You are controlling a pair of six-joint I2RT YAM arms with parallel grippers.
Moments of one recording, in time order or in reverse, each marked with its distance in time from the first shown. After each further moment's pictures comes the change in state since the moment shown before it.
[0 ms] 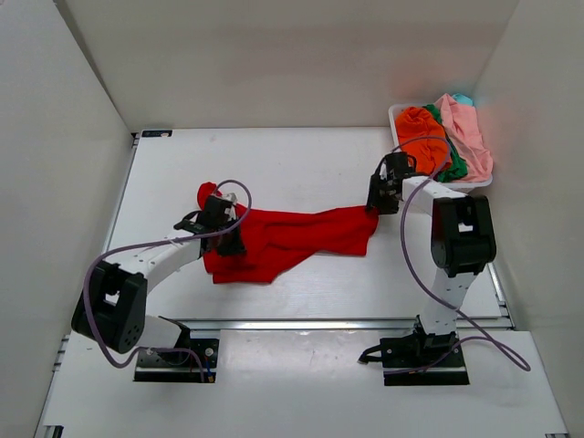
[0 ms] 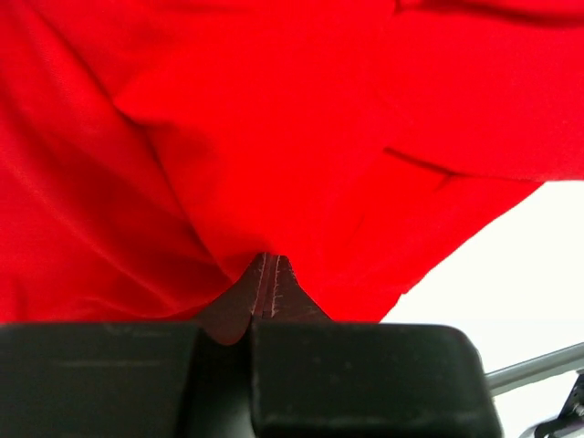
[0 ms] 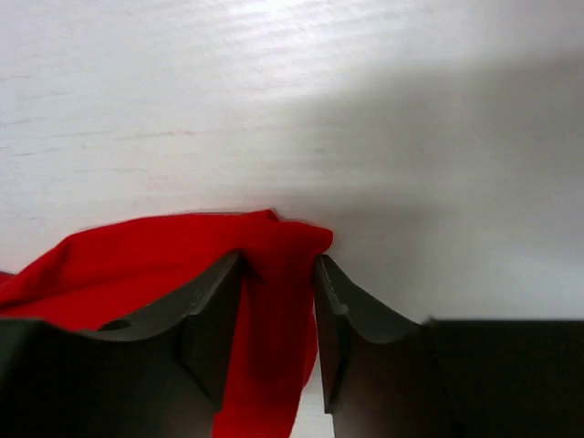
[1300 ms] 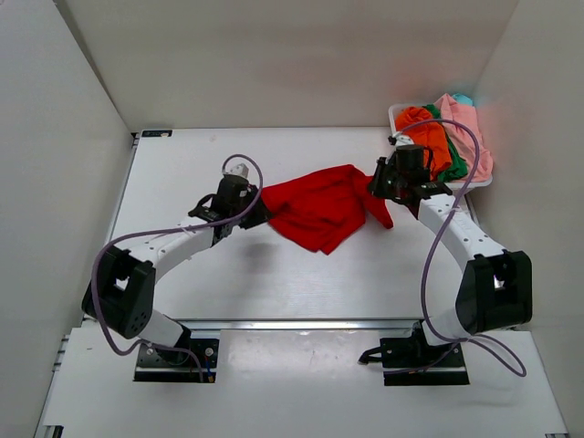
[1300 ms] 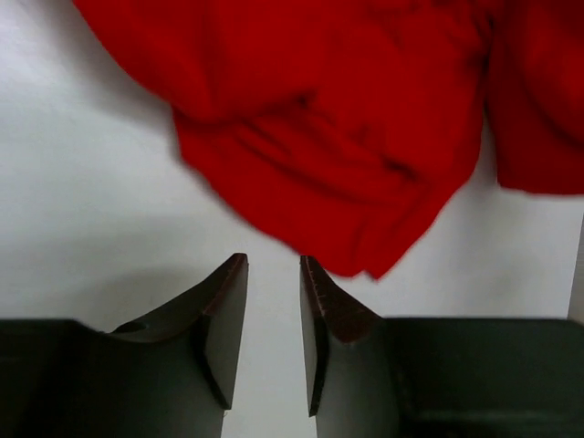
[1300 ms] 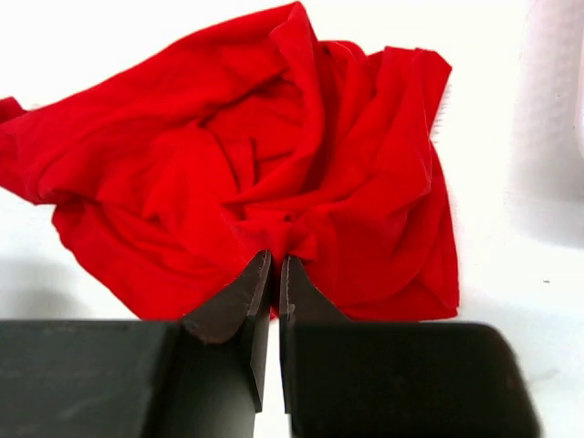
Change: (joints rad) left arm -0.106 0.085 0.153 0.214 -0.038 -0.196; right arm 0.077 -0.432 -0.132 0.093 -0.031 -0.007
